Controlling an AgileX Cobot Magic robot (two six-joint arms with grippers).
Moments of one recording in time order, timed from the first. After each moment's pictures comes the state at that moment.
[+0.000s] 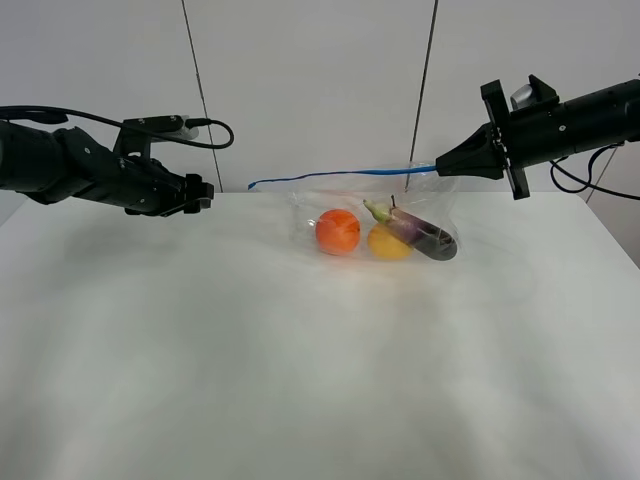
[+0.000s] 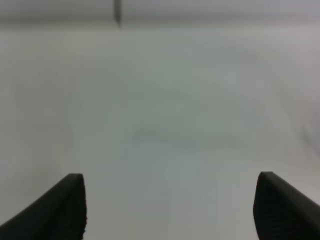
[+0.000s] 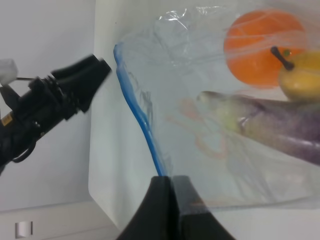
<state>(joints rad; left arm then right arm) -0.12 1.90 -1.19 -0.53 0.20 0.46 -0.16 1.92 -1.44 1.13 1.21 -0.51</state>
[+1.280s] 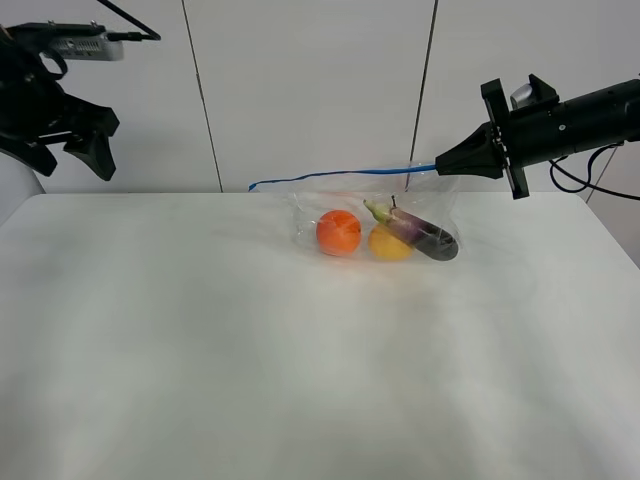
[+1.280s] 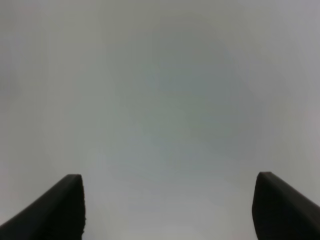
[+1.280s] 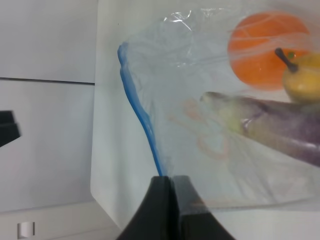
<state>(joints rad) -0.05 1.64 -1.58 0.01 1.21 0.05 -0.16 1.92 -1.44 1.13 1.21 -0.51</state>
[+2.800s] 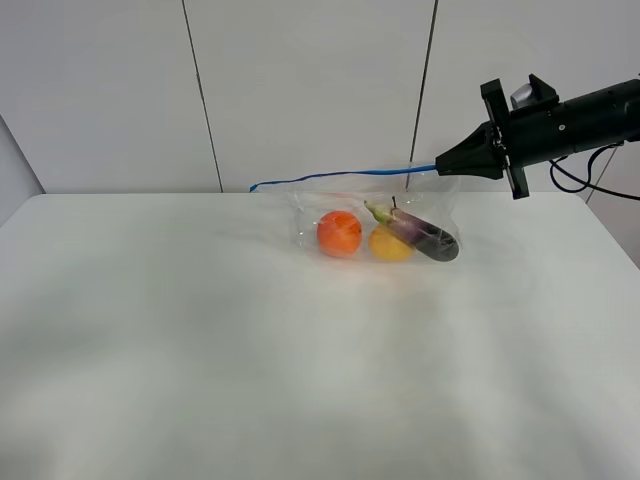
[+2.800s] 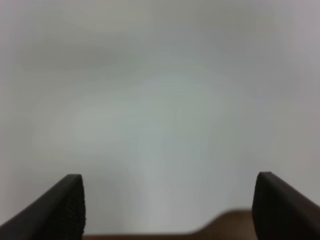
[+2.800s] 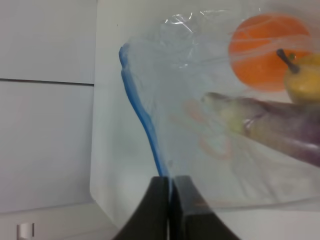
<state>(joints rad) 0.08 0.19 -0.57 -0.06 1.16 0.02 -0.15 1.92 -1.44 1.12 1.20 -0.51</state>
